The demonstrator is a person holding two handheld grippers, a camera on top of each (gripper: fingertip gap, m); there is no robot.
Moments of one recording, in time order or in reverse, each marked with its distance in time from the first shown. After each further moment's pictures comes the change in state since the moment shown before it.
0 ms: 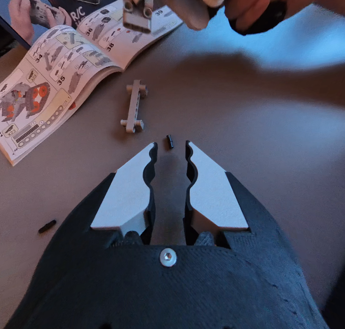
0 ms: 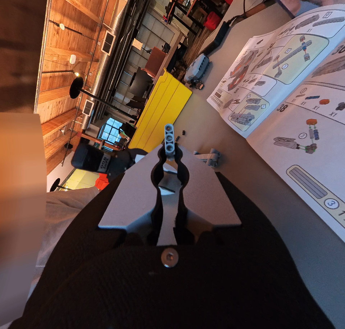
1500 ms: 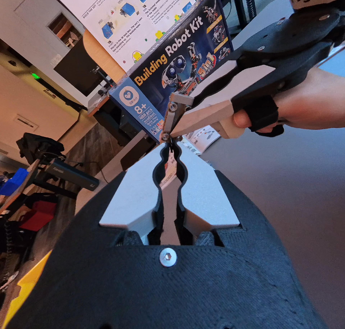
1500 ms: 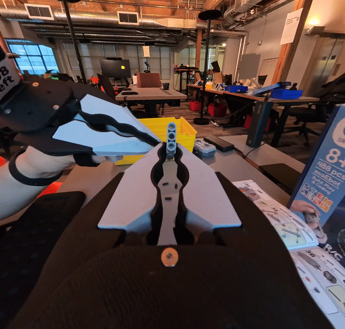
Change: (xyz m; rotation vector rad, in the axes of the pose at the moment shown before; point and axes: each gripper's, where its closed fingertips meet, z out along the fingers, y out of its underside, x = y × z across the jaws) left arm -0.006 -0.135 -0.116 0.288 -0.526 0.301; right arm -0.148 0.010 0.035 0.195 0.052 -1.026
